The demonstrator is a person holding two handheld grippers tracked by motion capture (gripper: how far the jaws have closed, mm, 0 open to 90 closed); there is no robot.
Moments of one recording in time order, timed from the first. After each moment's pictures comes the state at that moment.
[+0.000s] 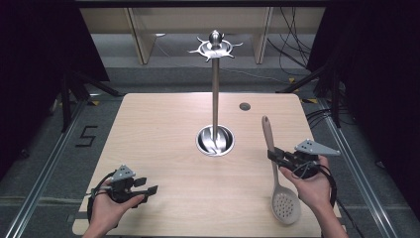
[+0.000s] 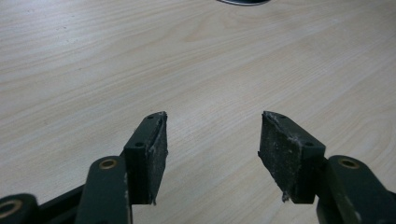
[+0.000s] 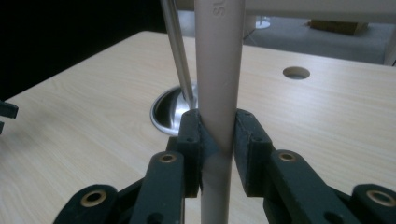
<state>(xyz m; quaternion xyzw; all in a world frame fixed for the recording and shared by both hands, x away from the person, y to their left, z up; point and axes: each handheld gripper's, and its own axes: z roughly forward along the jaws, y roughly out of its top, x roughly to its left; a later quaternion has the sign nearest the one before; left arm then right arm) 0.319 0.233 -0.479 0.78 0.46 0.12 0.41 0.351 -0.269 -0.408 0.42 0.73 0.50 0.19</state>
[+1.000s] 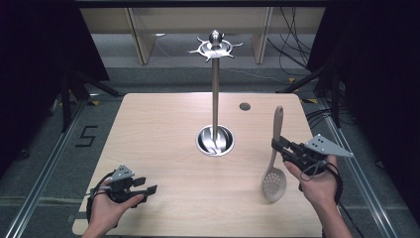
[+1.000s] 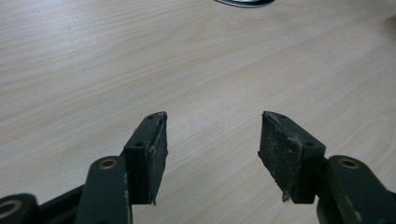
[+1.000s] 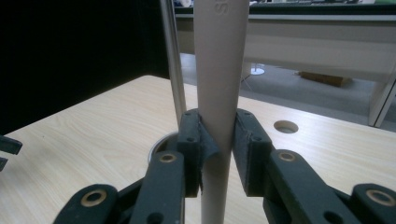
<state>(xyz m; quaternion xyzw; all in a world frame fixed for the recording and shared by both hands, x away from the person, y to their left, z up) 0.319 0.235 -0.478 0.78 0.45 0.12 0.41 0.347 -0.271 -0.384 0.38 0.69 0.56 0.25</state>
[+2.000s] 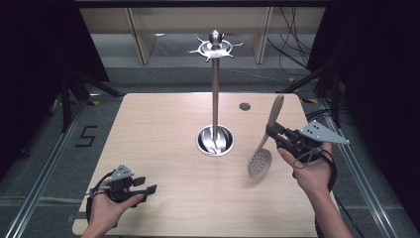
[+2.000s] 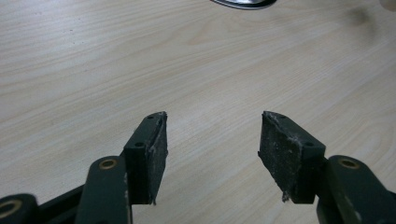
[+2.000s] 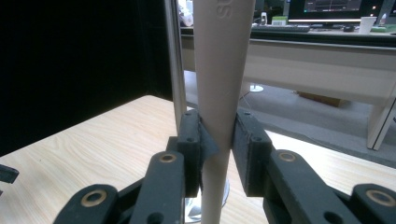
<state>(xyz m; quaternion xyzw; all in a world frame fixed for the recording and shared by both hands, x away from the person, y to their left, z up) 0.318 0.235 -0.478 0.77 0.46 0.12 0.42 0.361 -0.249 -0.354 0.37 0.68 0.58 0.26</state>
